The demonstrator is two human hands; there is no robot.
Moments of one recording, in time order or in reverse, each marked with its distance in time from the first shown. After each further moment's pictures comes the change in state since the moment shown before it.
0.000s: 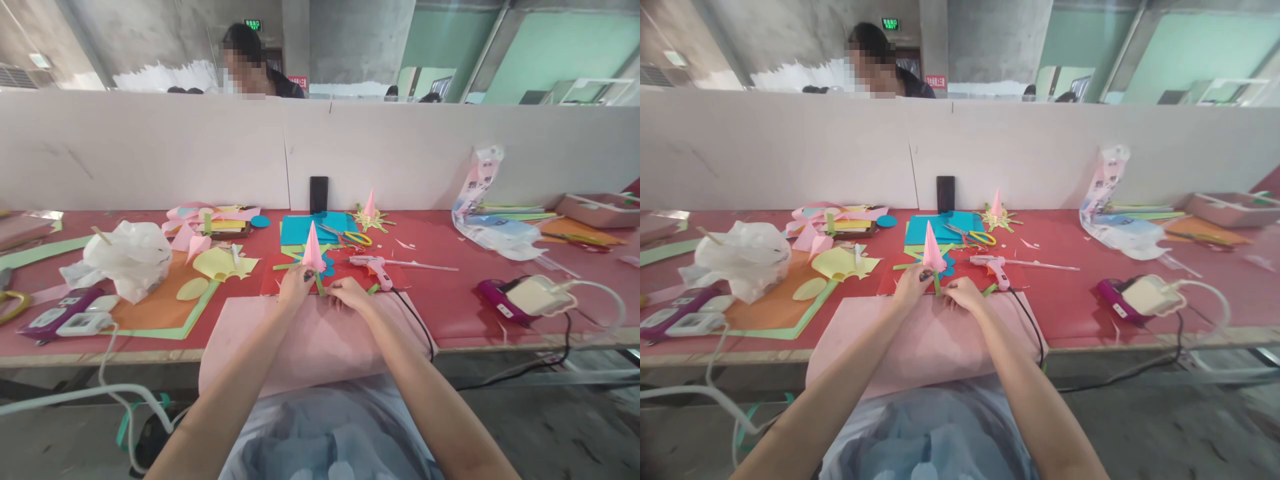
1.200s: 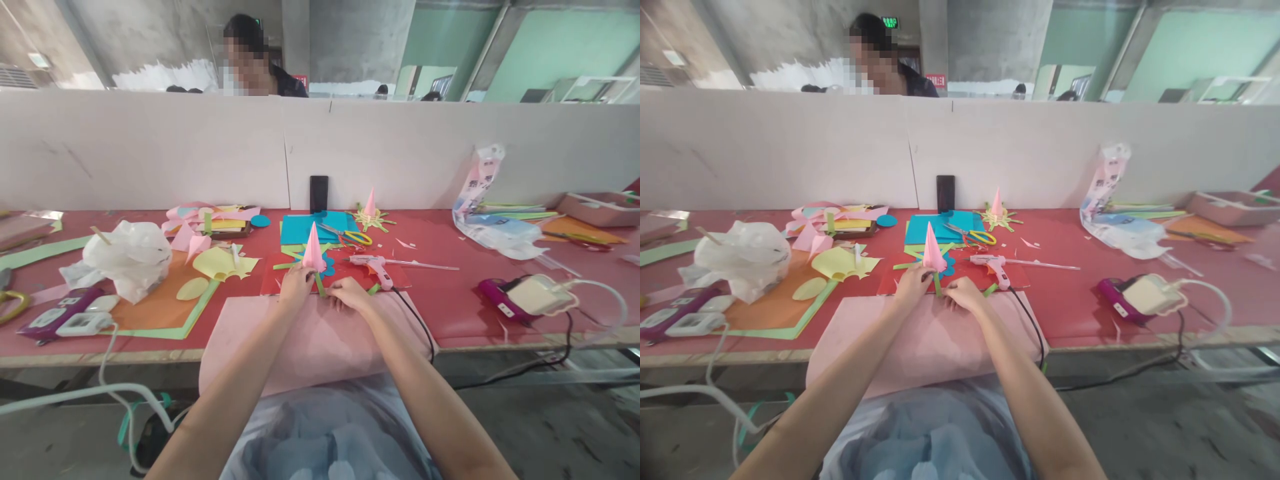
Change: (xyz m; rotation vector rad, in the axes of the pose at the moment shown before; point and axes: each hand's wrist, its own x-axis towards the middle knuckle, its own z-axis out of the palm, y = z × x) left_hand 0.002 -0.003 0.004 0.155 -0.046 0.010; right_hand -0.004 -0.008 0.003 -0.012 0.007 0.053
